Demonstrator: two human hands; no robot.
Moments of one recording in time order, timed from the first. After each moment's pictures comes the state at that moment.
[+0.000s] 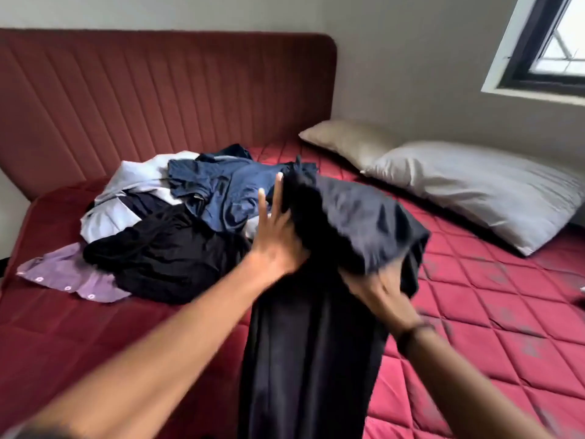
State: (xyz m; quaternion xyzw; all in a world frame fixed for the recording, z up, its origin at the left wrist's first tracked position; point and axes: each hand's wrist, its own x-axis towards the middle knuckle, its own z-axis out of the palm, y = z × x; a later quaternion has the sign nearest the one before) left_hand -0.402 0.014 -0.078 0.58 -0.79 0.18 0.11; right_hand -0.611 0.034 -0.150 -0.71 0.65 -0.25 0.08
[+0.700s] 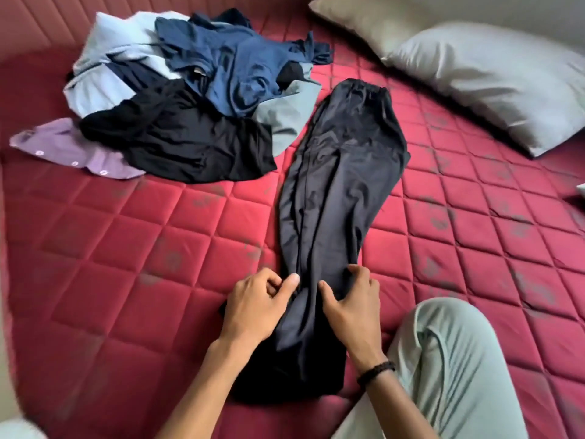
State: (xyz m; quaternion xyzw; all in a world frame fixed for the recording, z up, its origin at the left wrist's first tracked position) left_hand -0.340 0.263 -0.227 0.73 -0.59 -0.28 0.23; right_hand -0.514 0.264 -0.241 -0.53 0.74 -0.32 0.26
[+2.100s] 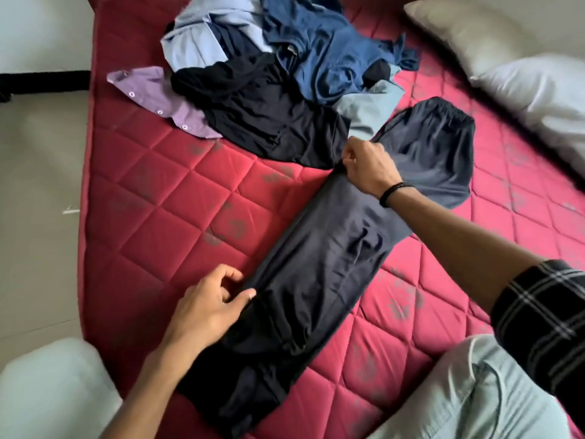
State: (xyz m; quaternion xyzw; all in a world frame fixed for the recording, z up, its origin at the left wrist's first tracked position) left_hand -0.205 0.340 -0.223 0.81 -0.43 -0.36 0.20; right_hand -0.412 0.031 -0.172 -0.84 0.53 -0.11 0.08
